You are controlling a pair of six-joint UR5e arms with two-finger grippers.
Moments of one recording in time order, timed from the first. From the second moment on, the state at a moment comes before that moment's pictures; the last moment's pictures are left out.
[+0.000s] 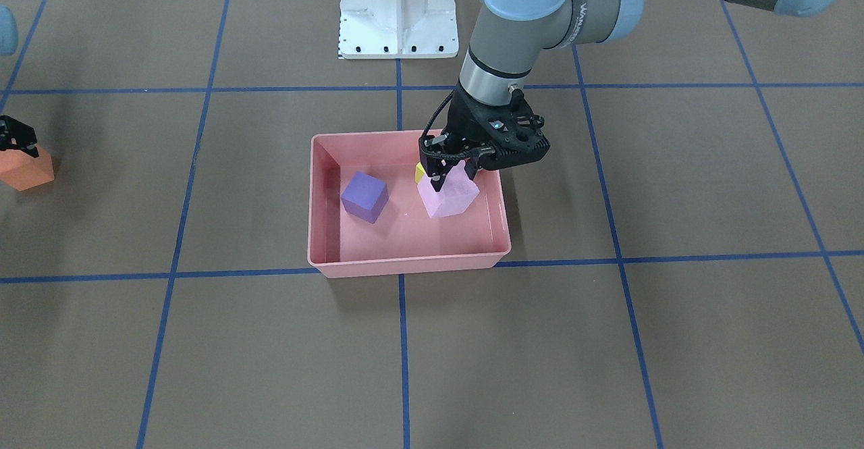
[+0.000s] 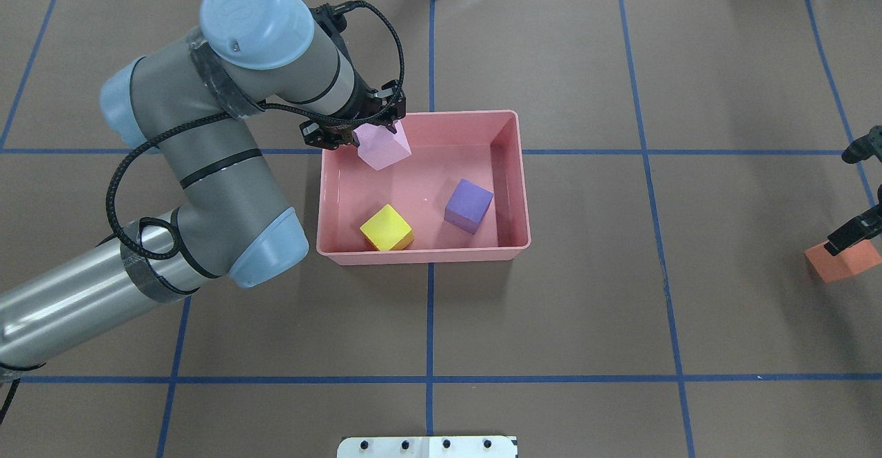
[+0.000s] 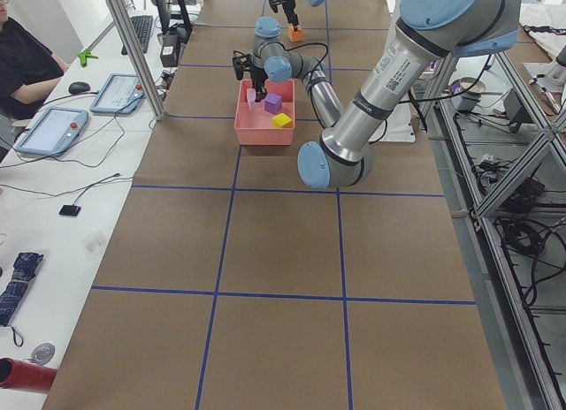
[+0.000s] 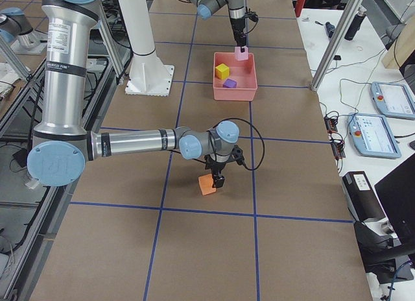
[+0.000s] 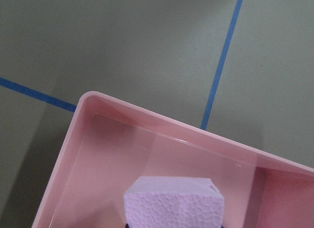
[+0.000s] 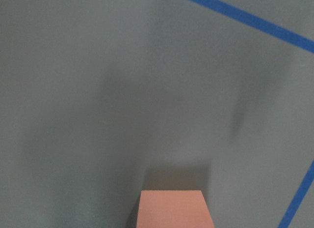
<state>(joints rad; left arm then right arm) -0.69 -2.33 -1.69 -1.66 -1.92 -1.52 1.09 -1.71 1.74 -1.43 2.26 0.08</state>
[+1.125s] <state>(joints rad) -0.70 -2.33 -1.72 -1.67 -1.92 -1.41 1.12 -1.71 1.78 -1.44 2.20 0.07</state>
